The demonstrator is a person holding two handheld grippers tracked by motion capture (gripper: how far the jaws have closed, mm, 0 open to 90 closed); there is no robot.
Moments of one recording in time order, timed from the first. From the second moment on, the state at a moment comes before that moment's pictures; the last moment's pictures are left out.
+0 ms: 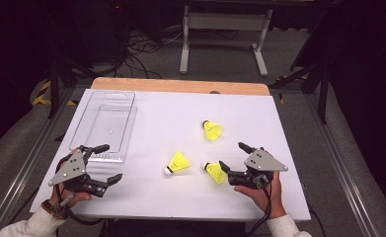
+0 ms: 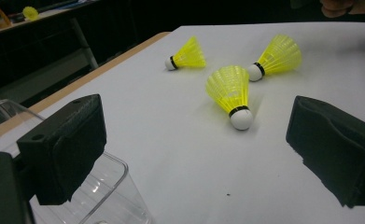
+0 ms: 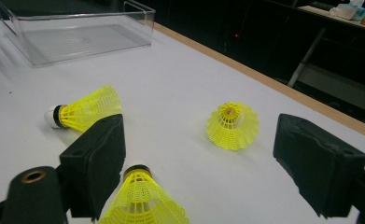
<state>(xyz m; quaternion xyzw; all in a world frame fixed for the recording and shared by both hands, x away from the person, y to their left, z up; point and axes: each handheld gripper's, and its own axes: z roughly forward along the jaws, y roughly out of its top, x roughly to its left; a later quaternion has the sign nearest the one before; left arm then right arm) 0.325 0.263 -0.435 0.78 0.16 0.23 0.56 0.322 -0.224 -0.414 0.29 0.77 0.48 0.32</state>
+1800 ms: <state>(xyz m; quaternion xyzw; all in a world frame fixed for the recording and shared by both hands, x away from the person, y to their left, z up) 0.322 0.271 -0.445 0.81 0.17 0.21 0.52 0.394 -0.087 -0.427 0.17 0.95 0.23 0.09</state>
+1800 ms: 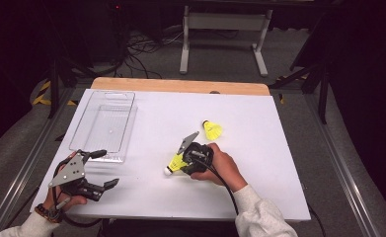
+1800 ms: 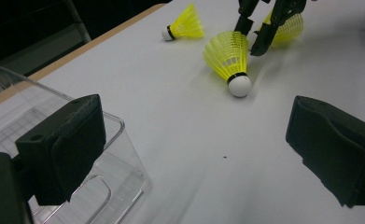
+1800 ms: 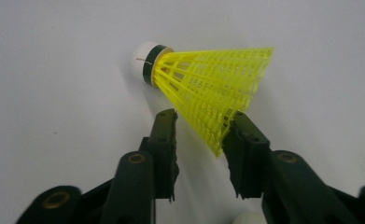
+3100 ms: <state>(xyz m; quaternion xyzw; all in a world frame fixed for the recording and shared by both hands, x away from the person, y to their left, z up) 0.318 0.278 -0.445 0.81 0.18 0.21 0.53 0.408 -0.053 -0.411 0.16 0.94 0.26 0.14</state>
